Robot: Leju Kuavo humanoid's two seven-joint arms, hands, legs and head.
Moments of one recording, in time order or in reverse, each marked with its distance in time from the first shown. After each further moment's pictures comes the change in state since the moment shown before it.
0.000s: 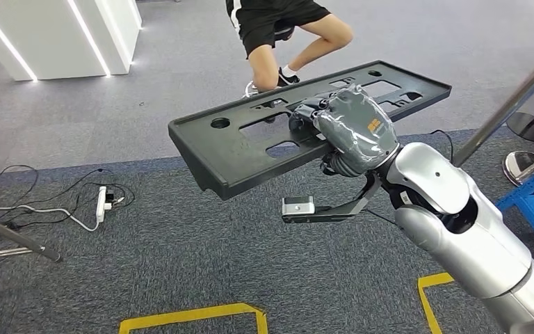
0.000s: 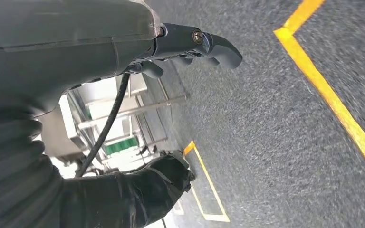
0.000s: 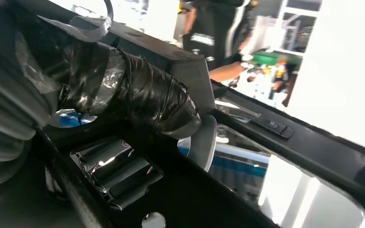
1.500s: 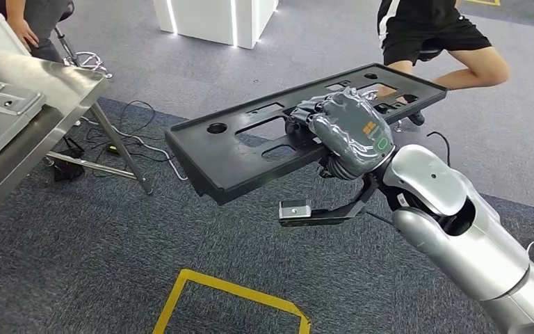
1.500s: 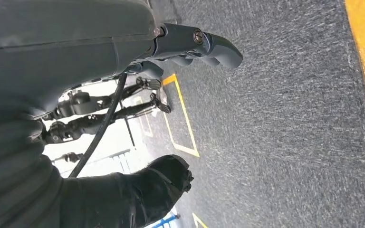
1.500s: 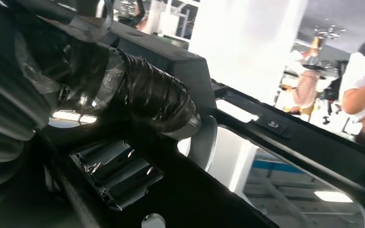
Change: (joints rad) left arm 0.000 0.003 0.019 0.001 0.010 0.007 -0.013; right arm -0.005 0.014 0.015 0.010 -0.001 0.012 0.012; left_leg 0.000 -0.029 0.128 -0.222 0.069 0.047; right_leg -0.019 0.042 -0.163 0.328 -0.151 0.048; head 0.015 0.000
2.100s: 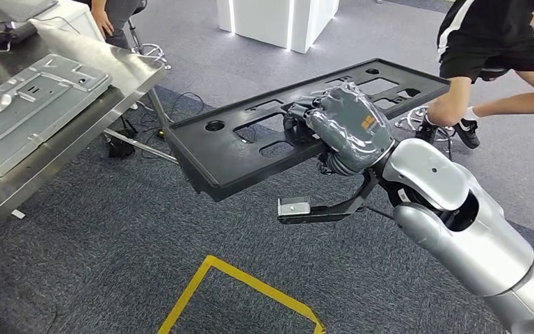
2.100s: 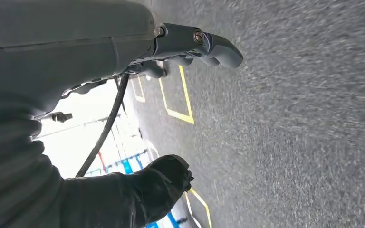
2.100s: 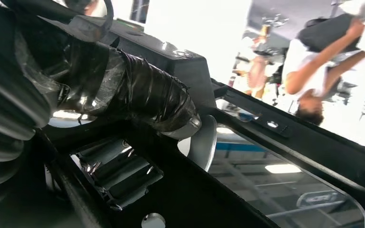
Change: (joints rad) left arm 0.001 -0.001 0.000 0.000 -0.022 -0.006 -0.008; right arm -0.041 0.009 0.014 0.000 0.010 0.030 0.009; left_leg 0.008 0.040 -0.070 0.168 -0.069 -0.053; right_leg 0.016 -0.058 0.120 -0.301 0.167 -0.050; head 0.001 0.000
